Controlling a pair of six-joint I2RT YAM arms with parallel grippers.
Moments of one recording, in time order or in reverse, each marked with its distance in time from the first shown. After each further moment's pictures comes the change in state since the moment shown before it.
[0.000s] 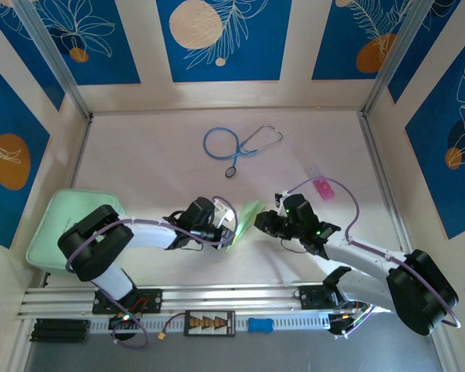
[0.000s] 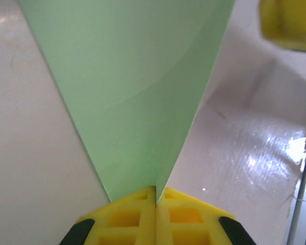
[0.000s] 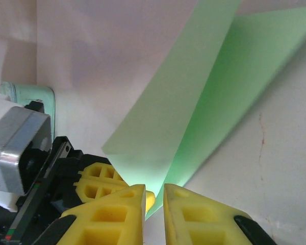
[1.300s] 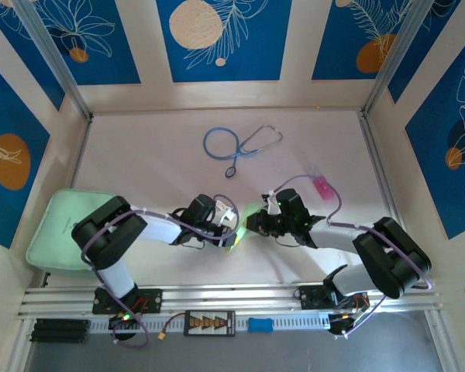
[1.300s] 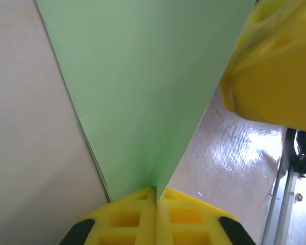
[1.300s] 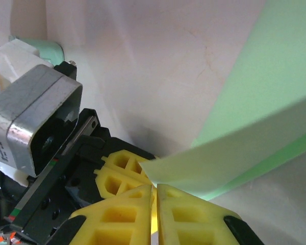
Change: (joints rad) left arm 0.047 0.126 0.046 0.014 0.164 -0.087; right arm -0.053 0.303 0.050 0.204 -0.258 -0.065
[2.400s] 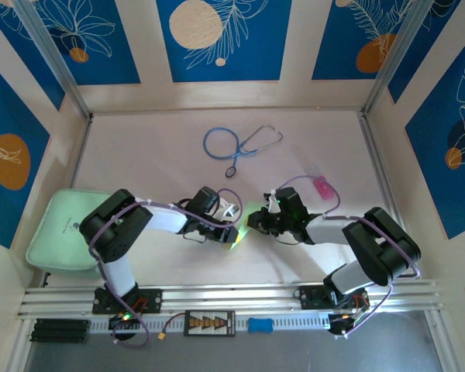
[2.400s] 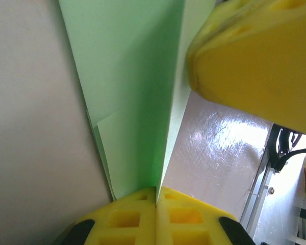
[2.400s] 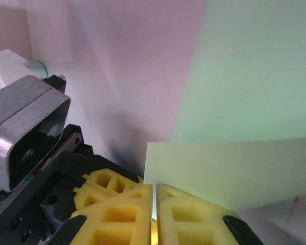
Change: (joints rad) left arm 0.029 0.069 0.130 -0.201 0.106 -0.023; right arm -0.037 0.098 0.010 0.045 0.018 0.037
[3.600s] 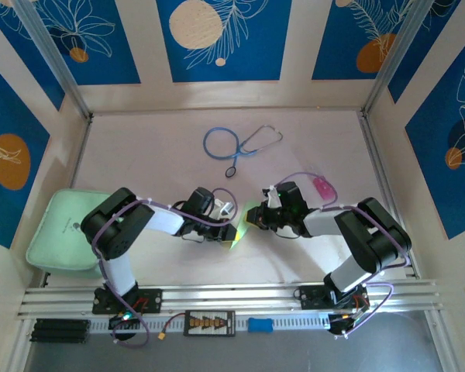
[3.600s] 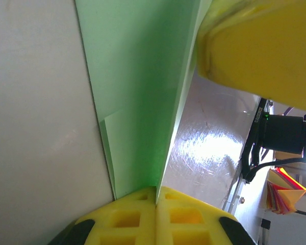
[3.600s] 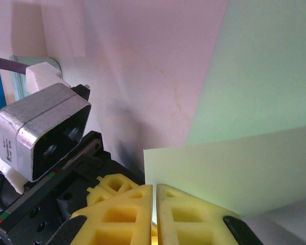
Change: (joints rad) left arm 0.039 0.021 -0.062 0.164 0.071 -0.154; right arm -0.057 0.092 0.052 0.042 -0.124 -0.021
